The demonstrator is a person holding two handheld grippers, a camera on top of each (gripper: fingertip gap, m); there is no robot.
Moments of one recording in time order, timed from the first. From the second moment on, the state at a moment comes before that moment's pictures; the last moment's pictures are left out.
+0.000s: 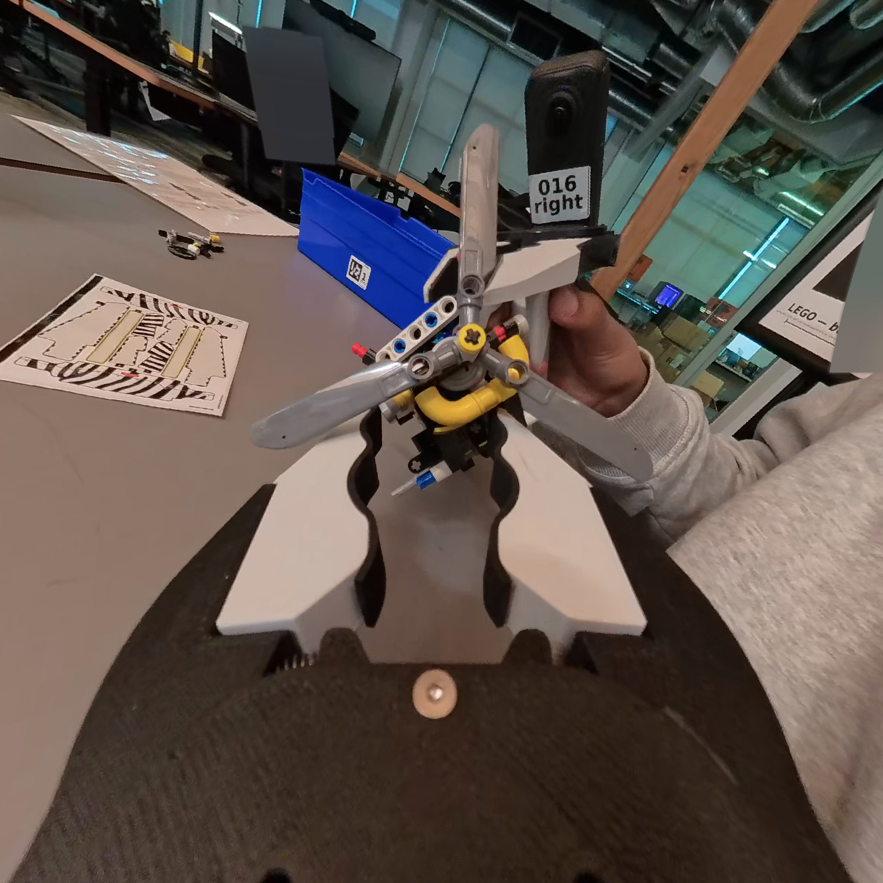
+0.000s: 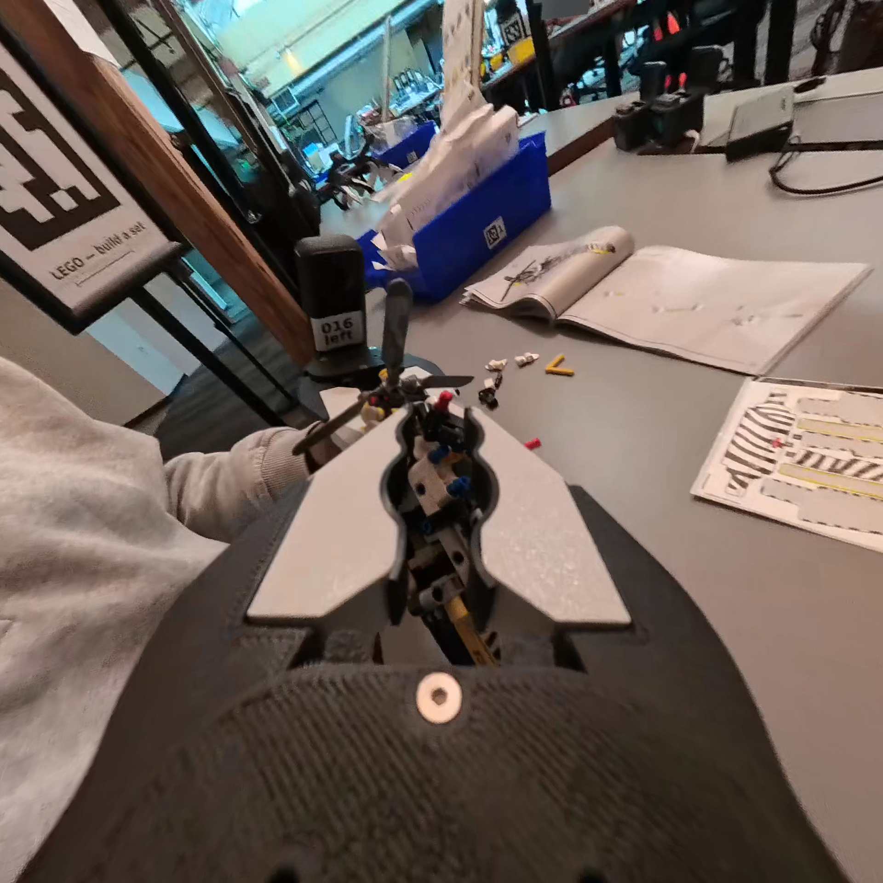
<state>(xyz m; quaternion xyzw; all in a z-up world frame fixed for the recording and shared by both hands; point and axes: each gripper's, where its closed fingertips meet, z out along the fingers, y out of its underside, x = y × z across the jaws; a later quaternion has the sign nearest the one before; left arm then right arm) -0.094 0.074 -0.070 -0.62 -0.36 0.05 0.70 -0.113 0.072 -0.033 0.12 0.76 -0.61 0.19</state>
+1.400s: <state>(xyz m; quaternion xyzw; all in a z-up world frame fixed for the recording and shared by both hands) -0.098 0.076 -0.068 -0.60 -0.39 0.14 0.69 -0.126 0.086 -0.030 0.19 0.76 -0.60 0.15</state>
